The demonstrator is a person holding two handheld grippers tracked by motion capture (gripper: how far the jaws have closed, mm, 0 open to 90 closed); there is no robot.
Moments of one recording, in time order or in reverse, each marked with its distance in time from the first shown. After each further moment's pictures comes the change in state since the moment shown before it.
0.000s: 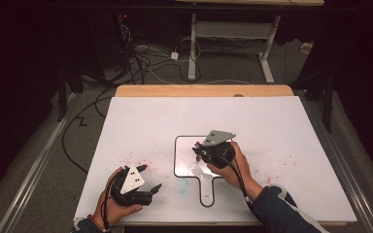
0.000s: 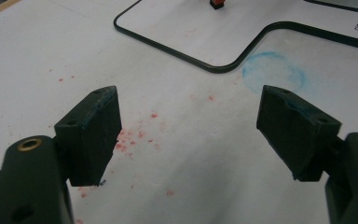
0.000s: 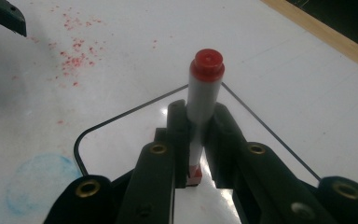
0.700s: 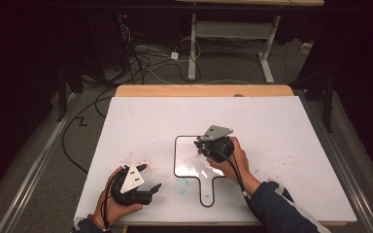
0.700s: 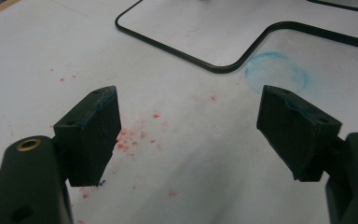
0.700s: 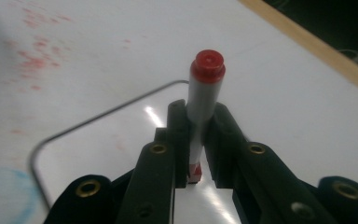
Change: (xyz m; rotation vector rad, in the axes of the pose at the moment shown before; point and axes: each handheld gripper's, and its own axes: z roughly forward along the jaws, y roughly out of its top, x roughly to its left) left arm 0.001 0.000 0.002 0.007 0.000 0.000; right arm -0.014 0.004 0.009 0.019 -0.104 -0.017
